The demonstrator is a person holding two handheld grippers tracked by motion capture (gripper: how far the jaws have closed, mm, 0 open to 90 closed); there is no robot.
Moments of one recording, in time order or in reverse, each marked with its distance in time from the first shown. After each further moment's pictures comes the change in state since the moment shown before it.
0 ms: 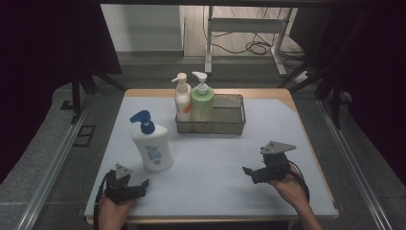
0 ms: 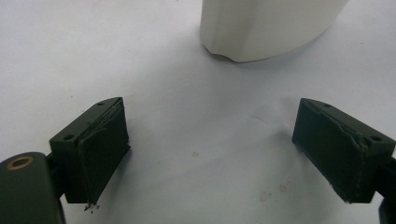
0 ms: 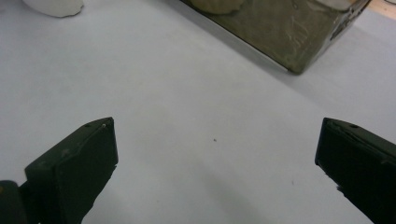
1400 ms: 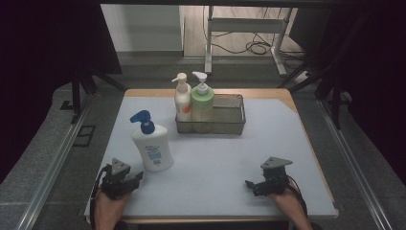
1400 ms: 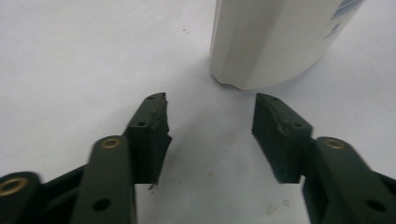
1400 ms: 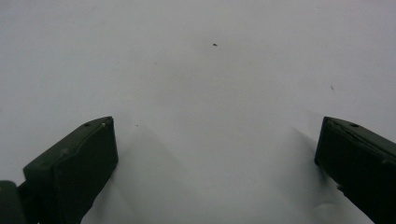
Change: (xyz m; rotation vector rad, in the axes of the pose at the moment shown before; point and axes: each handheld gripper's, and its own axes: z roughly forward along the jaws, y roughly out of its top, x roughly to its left) left arm 0.010 0.017 -0.011 -0.020 -0.007 0.022; right arm 0.002 -0.060 0.027 0.098 -0.024 0.072
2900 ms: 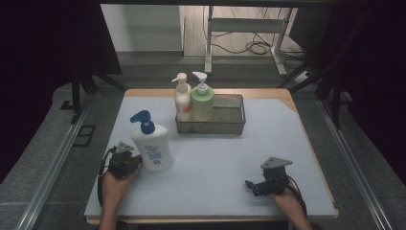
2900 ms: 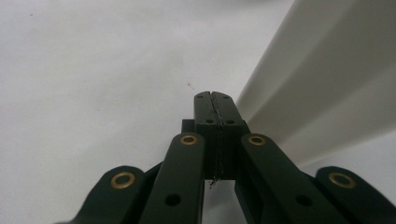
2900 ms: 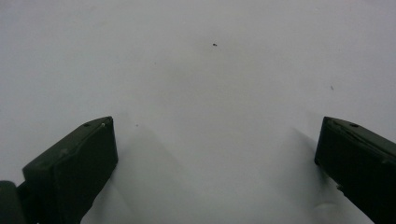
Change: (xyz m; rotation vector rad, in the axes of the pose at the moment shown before) left arm 0.026 0.036 0.043 -0.001 -0.121 -0.008; right arm 0.000 0.000 0.000 0.000 -0.001 0.000
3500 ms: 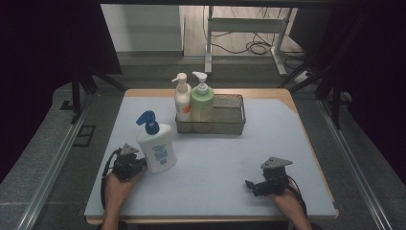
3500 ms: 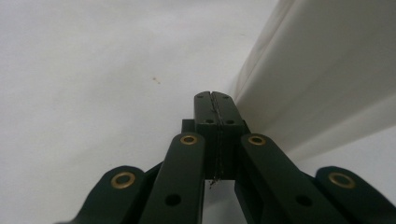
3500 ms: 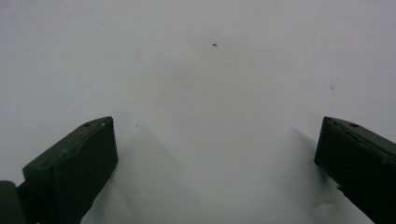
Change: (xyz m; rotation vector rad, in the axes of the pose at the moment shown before) left arm -0.015 -0.001 0.003 0.022 -0.046 0.023; right arm 0.000 0.000 0.000 -0.002 -0.001 -0.002
